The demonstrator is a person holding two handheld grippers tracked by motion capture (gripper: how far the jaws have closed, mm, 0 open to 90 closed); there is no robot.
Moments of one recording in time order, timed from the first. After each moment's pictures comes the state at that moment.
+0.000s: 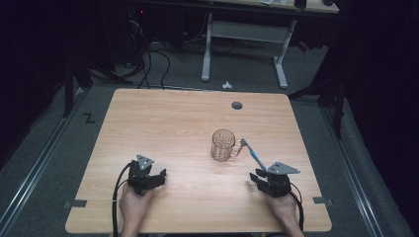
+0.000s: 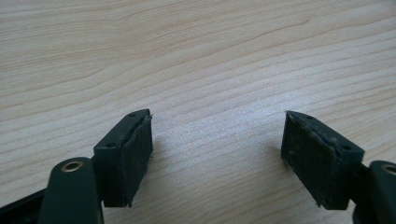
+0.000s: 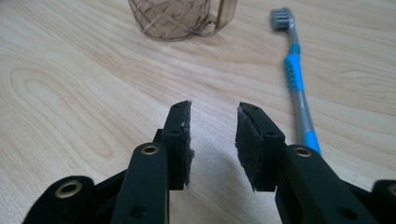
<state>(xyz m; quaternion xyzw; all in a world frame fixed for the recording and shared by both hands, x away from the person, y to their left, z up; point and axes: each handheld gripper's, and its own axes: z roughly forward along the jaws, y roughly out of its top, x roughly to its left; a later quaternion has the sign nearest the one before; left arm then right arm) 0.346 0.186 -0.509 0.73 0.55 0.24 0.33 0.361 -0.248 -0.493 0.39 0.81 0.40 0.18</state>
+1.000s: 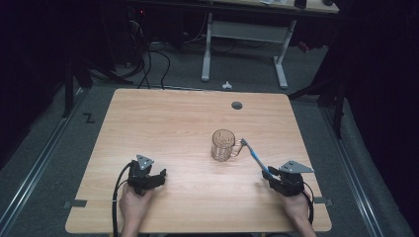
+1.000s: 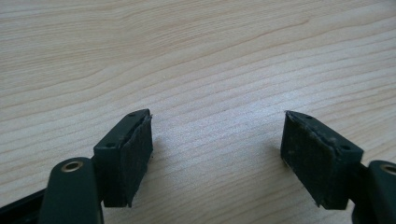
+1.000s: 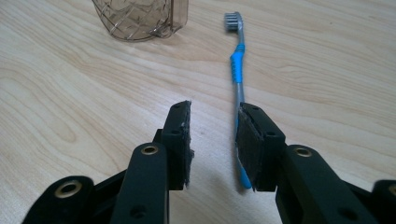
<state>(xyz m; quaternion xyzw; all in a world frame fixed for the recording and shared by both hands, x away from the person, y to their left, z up) 0.346 0.186 -0.509 0.73 0.55 0.24 0.33 0.361 -0.280 -0.478 0.41 0.80 0.38 0.21</state>
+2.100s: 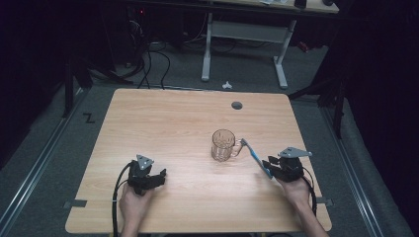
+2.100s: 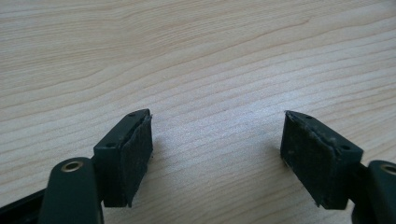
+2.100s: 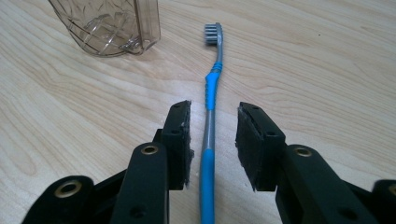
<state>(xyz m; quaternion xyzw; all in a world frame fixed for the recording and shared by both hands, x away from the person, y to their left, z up) 0.346 0.186 -0.509 0.73 0.55 0.24 0.33 0.401 -0.280 -0.465 0.41 0.82 0.36 0.19</state>
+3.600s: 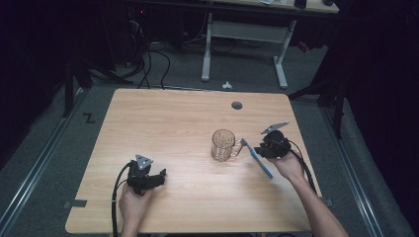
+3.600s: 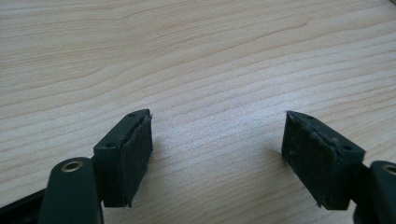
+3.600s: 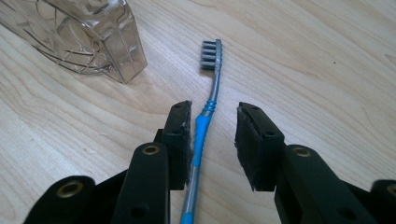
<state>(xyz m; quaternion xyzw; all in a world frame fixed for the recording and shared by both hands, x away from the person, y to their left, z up) 0.346 0.188 -0.509 0.73 0.55 0.23 0.34 0.467 -0.237 -0.432 0.39 0.88 0.24 0.15</state>
